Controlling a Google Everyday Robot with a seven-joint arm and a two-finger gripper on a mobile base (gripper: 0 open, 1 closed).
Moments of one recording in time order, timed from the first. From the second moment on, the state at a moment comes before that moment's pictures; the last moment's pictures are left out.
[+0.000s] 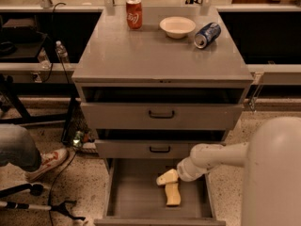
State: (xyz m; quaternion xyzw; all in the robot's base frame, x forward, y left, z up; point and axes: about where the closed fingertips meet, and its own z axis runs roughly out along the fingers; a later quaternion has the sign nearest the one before) arm 0.522 -0.117 0.366 -0.14 0.97 0.17 0.08
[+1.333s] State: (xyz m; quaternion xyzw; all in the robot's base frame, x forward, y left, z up) arm 0.547 -0.081 0.253 -0.09 0.98 0.13 0.06
